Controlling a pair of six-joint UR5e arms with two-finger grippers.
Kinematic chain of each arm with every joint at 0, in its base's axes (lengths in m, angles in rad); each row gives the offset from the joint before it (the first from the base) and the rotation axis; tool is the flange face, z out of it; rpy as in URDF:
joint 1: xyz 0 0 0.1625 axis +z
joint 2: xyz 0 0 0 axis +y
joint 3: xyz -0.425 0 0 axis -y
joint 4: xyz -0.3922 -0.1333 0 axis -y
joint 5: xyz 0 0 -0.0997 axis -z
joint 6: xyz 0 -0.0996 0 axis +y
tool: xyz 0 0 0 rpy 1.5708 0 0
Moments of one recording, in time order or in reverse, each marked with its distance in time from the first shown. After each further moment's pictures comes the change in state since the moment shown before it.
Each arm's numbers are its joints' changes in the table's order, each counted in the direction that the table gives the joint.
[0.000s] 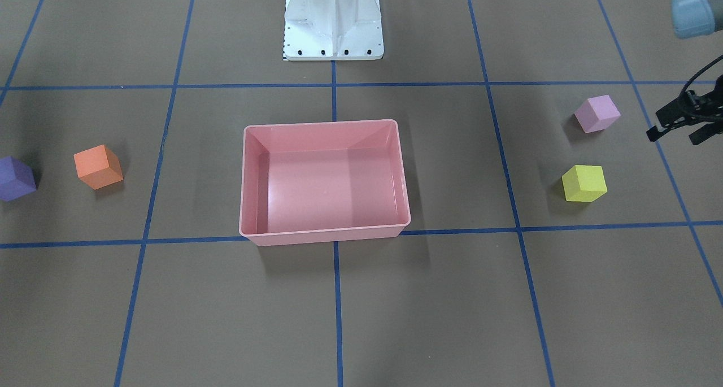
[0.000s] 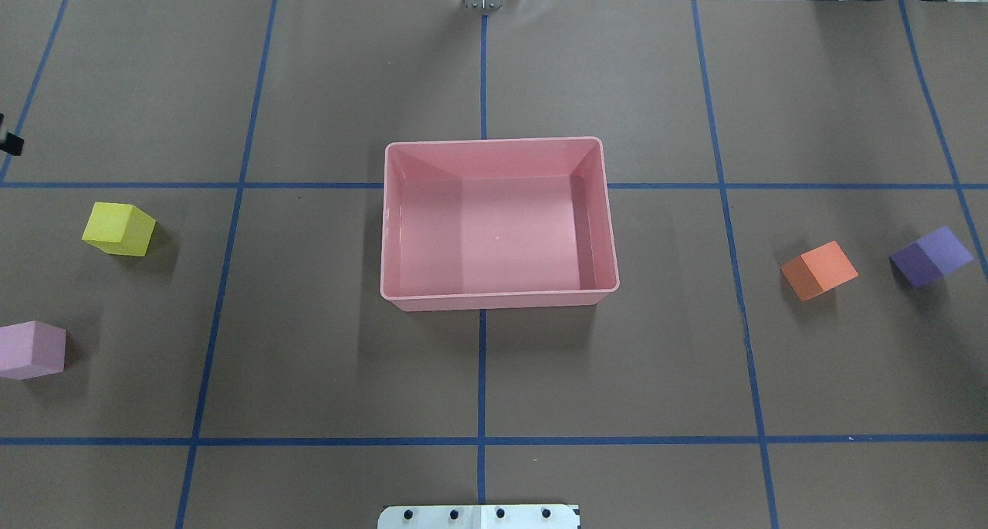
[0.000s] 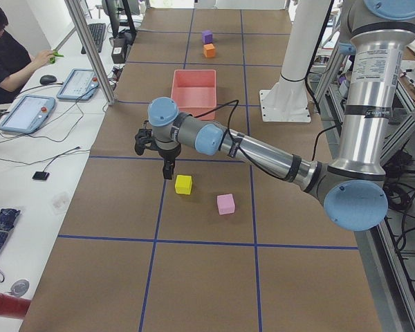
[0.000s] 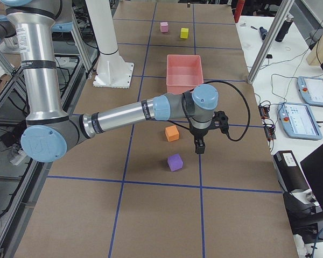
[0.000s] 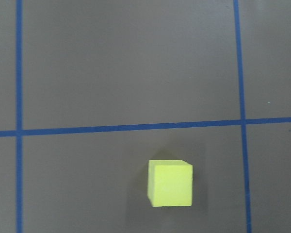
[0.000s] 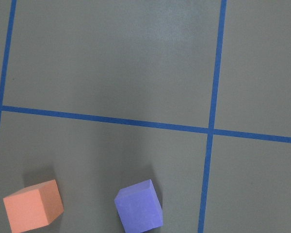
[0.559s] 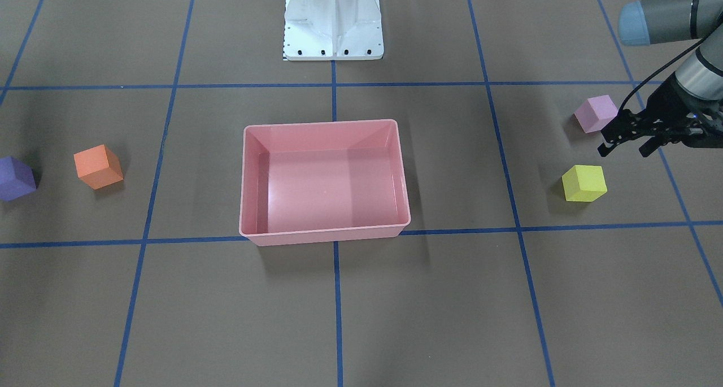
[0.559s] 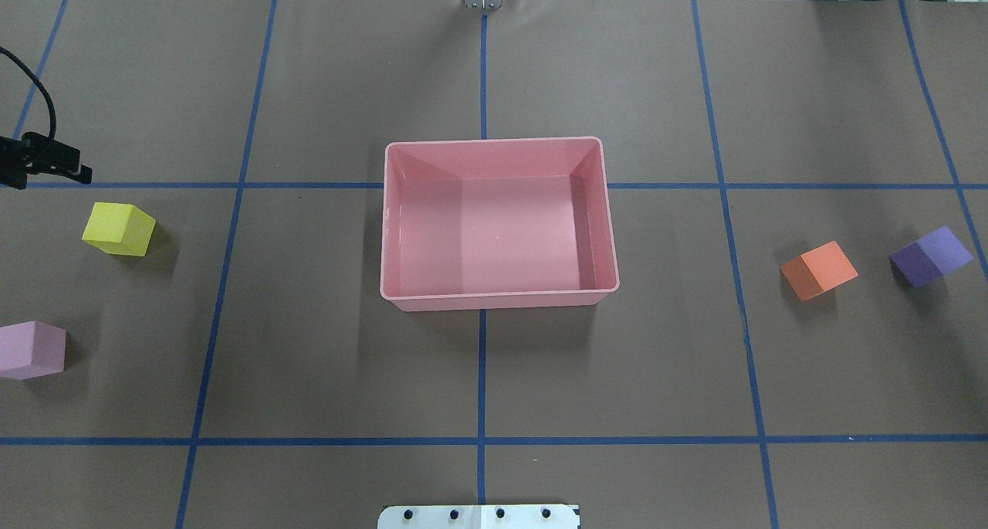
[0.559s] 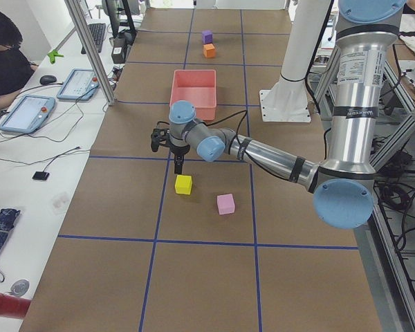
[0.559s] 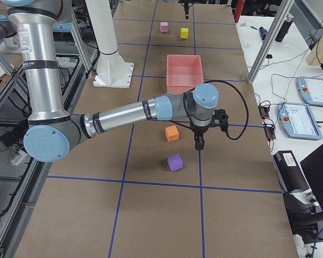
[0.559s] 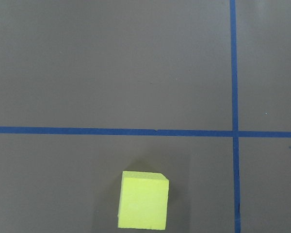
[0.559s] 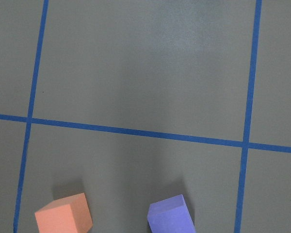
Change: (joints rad) left arm 0.142 -0.042 0.009 -0.215 0.145 0.216; right arm -0.029 -0.005 -0.003 0.021 0.025 -0.074
